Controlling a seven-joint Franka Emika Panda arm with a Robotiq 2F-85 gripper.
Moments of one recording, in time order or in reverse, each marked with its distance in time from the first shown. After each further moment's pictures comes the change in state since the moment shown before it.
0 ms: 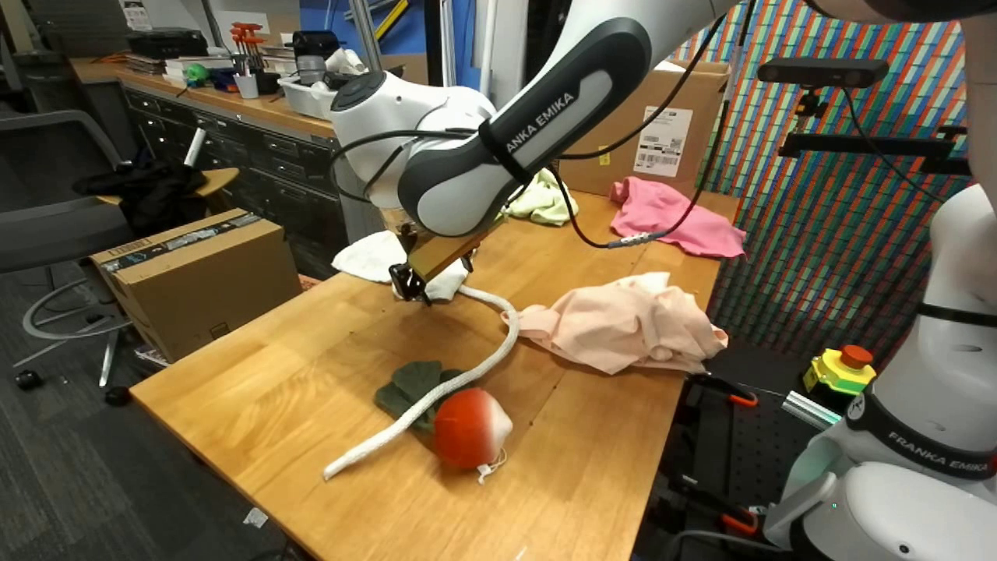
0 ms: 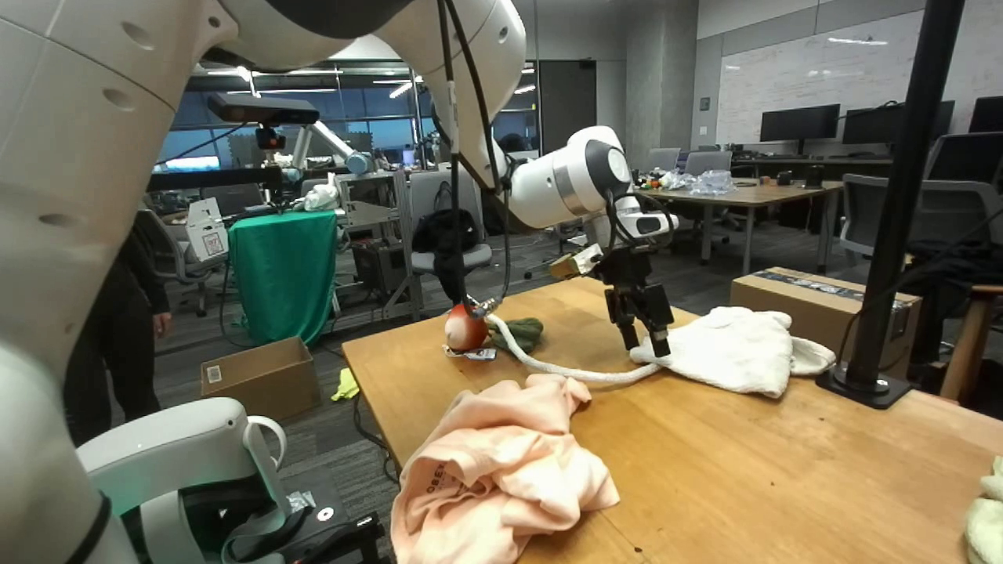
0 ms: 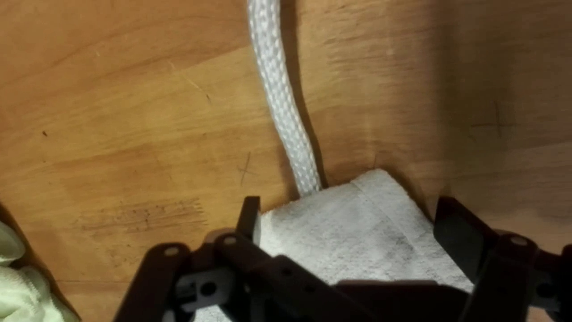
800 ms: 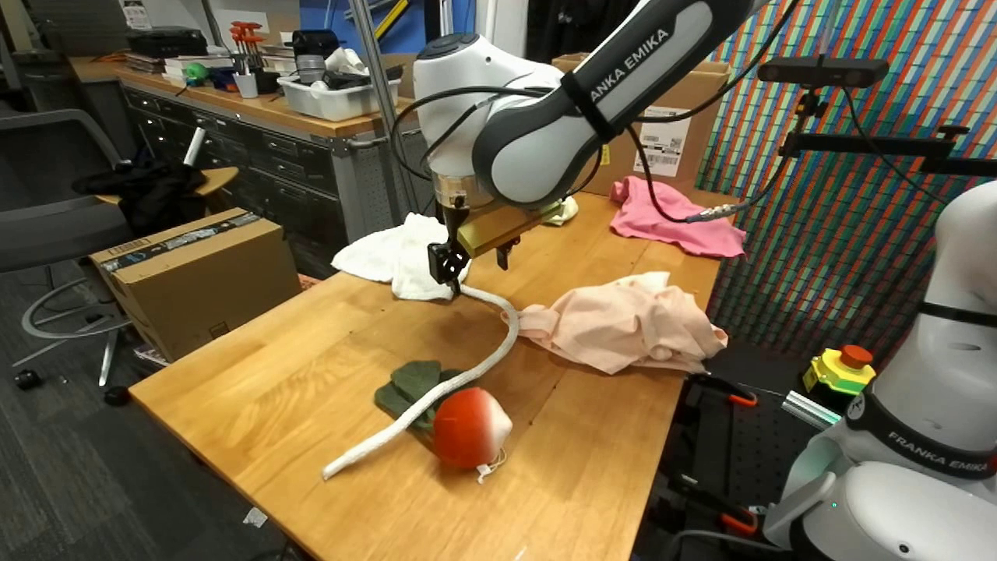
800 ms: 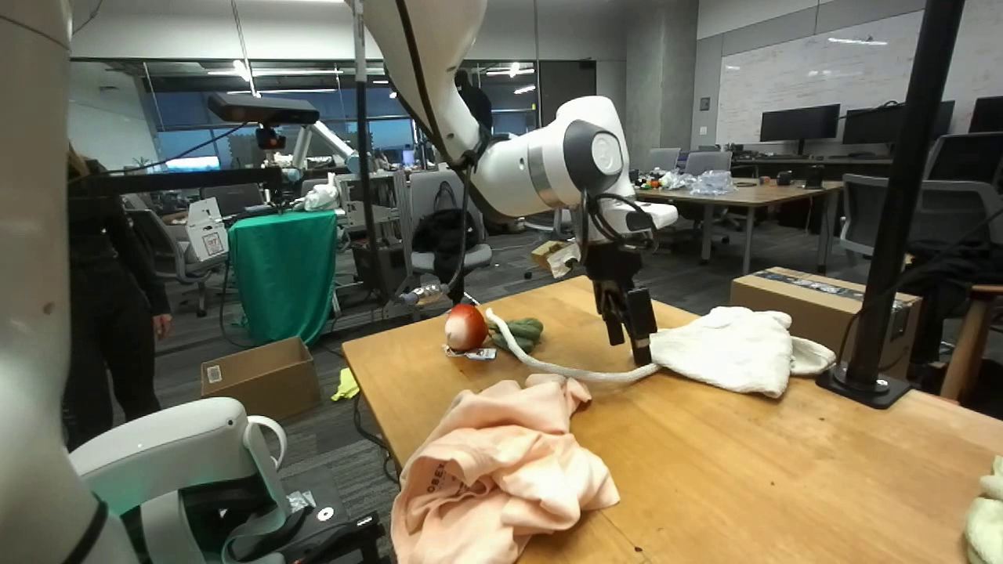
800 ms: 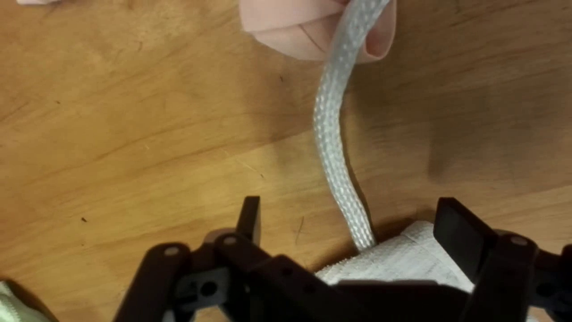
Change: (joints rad) arm -0.062 -0.250 0.000 -0.326 0.116 0.192 -0.009
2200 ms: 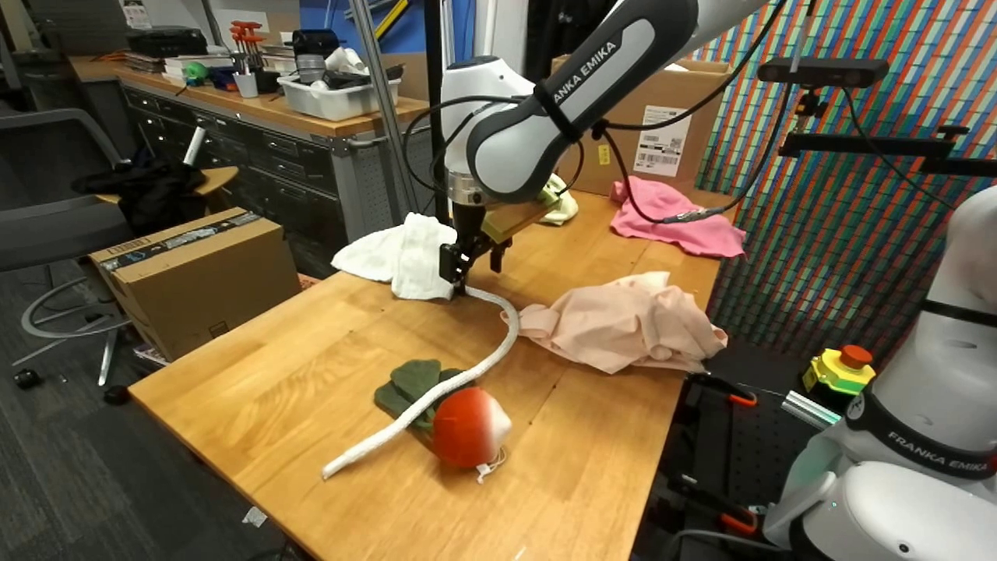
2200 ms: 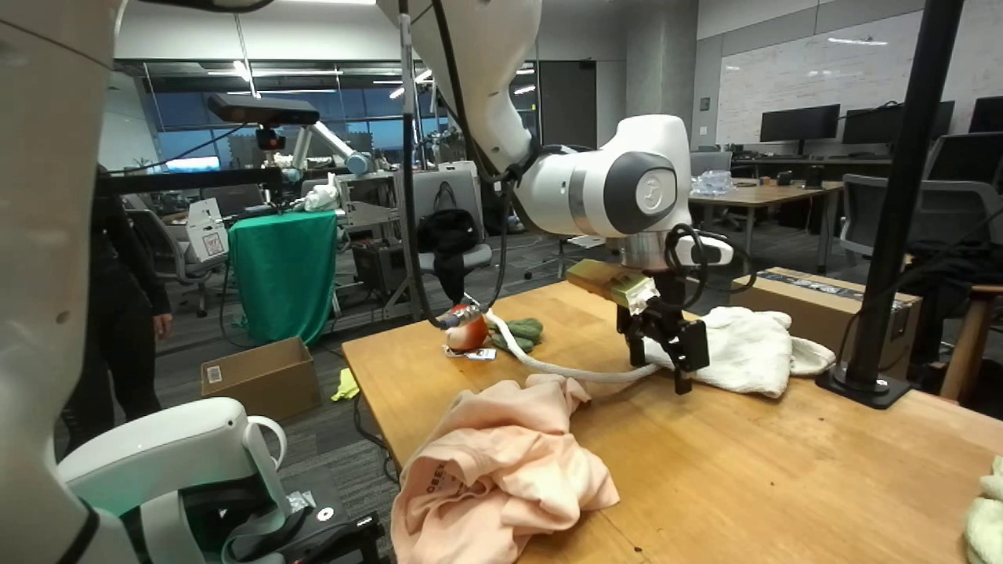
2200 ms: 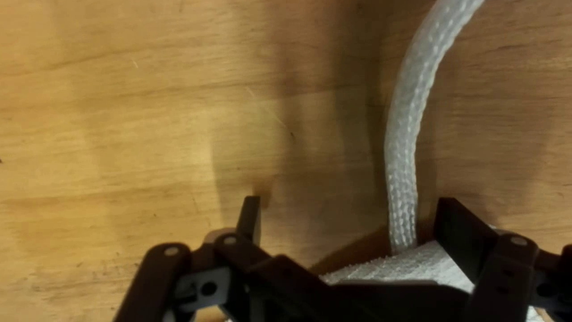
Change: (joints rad) arm -0.114 0.093 0.008 0.048 0.203 0.088 -0.480
